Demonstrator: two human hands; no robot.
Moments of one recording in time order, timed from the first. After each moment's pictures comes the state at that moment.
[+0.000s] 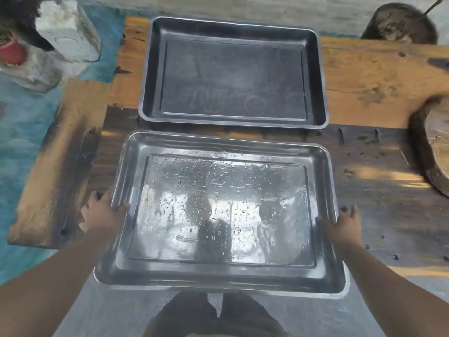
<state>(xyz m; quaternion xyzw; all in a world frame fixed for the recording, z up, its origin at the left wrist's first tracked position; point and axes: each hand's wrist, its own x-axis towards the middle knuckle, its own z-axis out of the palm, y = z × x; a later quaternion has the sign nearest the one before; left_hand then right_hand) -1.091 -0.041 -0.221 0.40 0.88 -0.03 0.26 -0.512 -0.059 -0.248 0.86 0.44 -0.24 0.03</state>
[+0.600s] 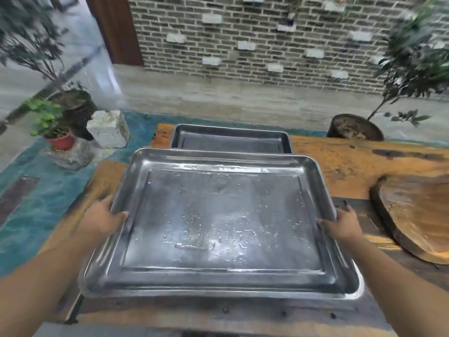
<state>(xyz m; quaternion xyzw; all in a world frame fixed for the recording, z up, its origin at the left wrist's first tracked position) -1.116 0.018 -0.071 0.50 0.82 0.16 0.22 -0.519 0.049 -0.080 0.82 0.50 -0.23 -0.11</state>
